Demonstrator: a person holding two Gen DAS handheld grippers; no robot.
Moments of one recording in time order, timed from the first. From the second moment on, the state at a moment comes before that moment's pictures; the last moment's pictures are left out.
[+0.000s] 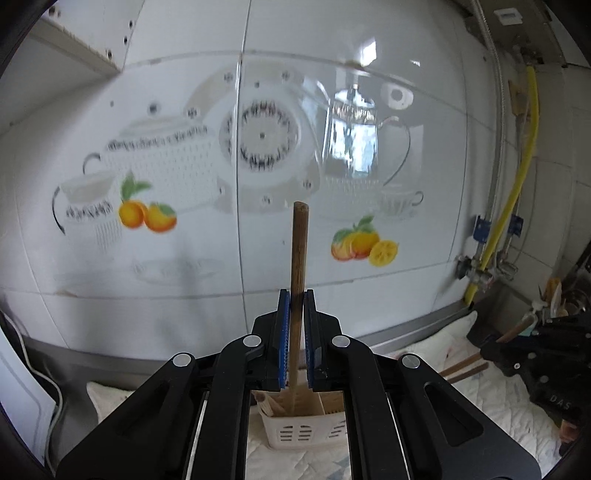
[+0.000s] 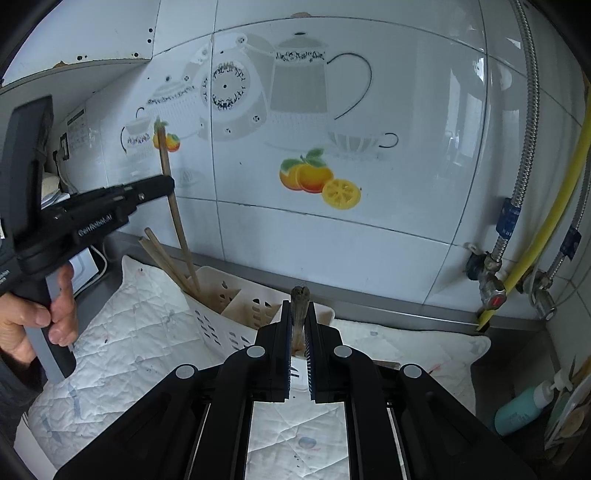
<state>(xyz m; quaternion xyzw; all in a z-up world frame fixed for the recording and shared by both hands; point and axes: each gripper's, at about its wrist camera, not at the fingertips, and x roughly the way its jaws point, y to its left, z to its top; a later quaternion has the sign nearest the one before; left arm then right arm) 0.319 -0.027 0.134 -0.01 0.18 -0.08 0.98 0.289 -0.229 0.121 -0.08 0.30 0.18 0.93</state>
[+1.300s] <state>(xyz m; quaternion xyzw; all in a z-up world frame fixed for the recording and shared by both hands) 0.115 -0.018 -0.014 -0.04 0.33 -0.15 0.93 0.082 -0.226 -0.023 -0.05 0.35 0.22 0.91</state>
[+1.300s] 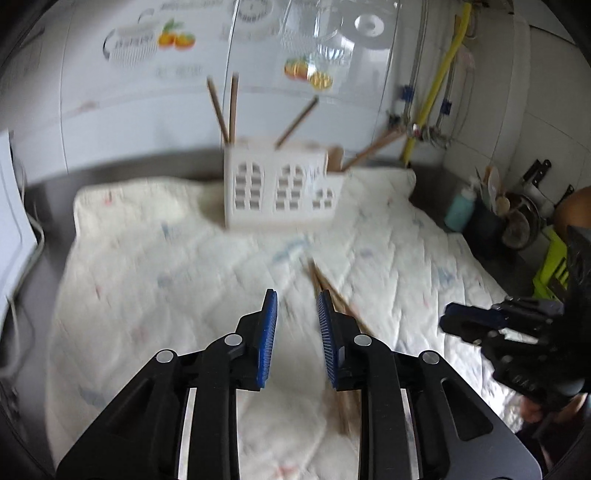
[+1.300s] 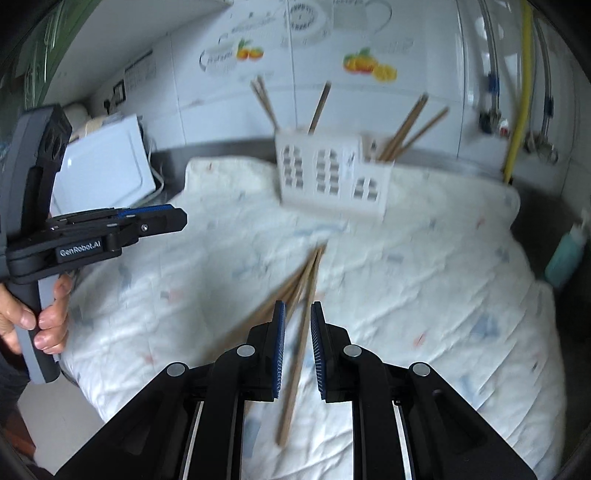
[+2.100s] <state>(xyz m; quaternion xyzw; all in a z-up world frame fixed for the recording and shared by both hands) 0.107 -0.060 -0.102 -0.04 0.41 -0.19 0.89 0.083 -0.224 -0.097 -0.02 0.41 0.19 0.89</state>
